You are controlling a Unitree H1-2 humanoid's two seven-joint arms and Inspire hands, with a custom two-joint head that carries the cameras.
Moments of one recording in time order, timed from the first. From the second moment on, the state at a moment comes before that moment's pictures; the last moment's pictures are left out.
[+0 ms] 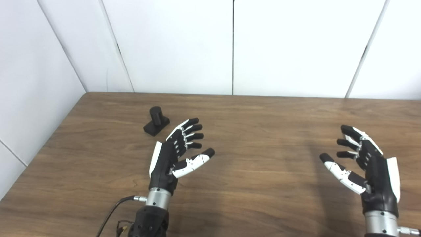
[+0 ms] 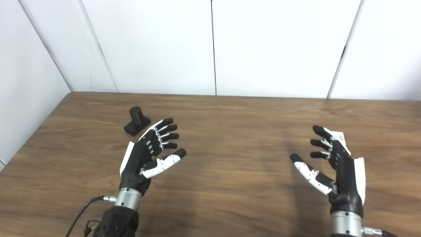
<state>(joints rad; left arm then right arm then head) 0.00 -0.01 0.00 -0.26 0.07 0.06 0.00 0.02 -0.03 -0.03 -0.37 -0.30 0.11 -0.13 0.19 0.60</state>
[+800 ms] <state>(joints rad) -0.05 0.03 0.02 -0.31 0.26 0.17 0.07 0.02 -0.03 -0.04 -0.38 -0.30 0.14 -0.12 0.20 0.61</state>
